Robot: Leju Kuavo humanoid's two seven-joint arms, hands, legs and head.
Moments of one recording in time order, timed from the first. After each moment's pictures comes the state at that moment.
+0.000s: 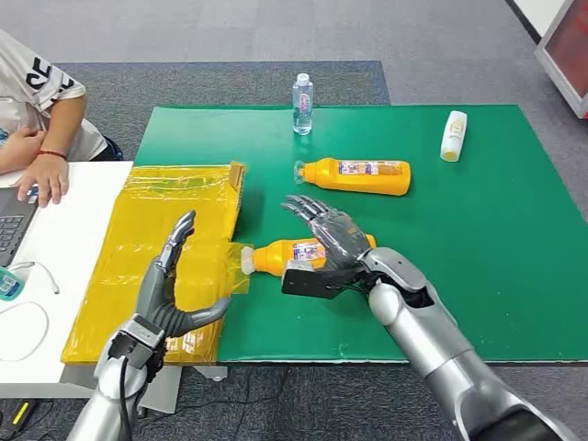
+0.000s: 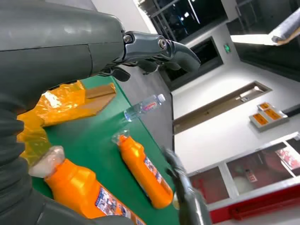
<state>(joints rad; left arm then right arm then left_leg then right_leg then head) -0.04 -0.06 -0.16 -1.55 -0.38 -0.14 -0.70 -0.65 0.04 0.65 -0.98 0.92 0.04 -0.37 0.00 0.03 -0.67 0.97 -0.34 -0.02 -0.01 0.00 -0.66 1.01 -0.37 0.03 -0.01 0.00</state>
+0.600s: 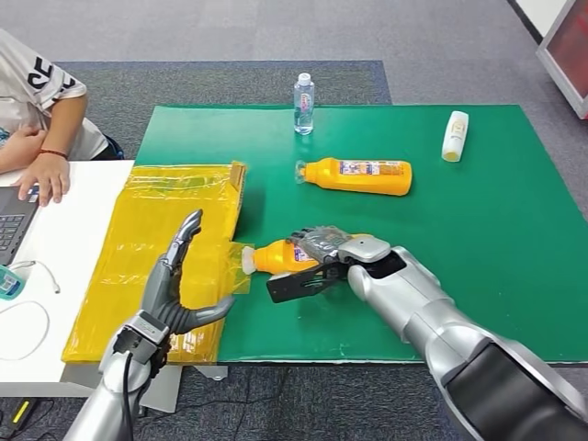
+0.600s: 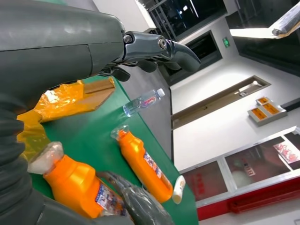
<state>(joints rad) -0.07 -0.02 -0.21 -1.50 -0.34 -0.11 -0.70 -0.90 0.14 0.93 -0.51 1.01 0.26 -0.21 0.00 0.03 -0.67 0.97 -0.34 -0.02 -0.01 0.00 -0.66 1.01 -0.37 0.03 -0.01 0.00</state>
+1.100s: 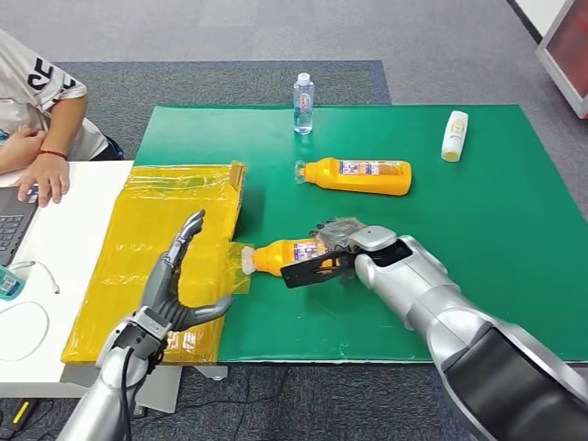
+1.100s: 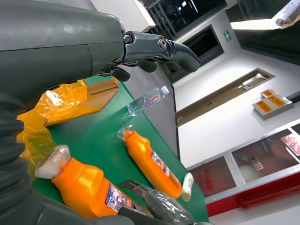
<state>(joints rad) -0.10 0.00 -0.21 -1.47 -0.36 -0.12 -0.70 -0.98 0.15 0.97 -0.39 1.01 0.29 -0.09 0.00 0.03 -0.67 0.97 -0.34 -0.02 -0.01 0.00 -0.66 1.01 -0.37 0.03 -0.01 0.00</state>
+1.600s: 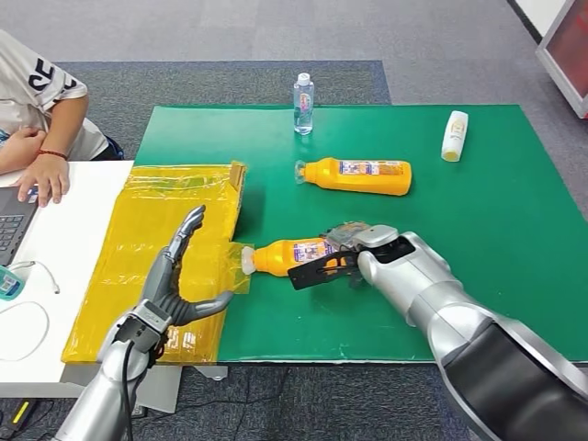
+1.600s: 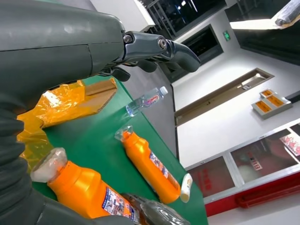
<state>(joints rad) -0.12 0.01 -0.20 -1.45 -0.34 -0.12 -0.70 -1.00 0.15 0.97 -0.35 1.05 0.40 -0.07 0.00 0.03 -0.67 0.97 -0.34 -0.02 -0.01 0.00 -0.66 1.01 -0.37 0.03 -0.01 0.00</state>
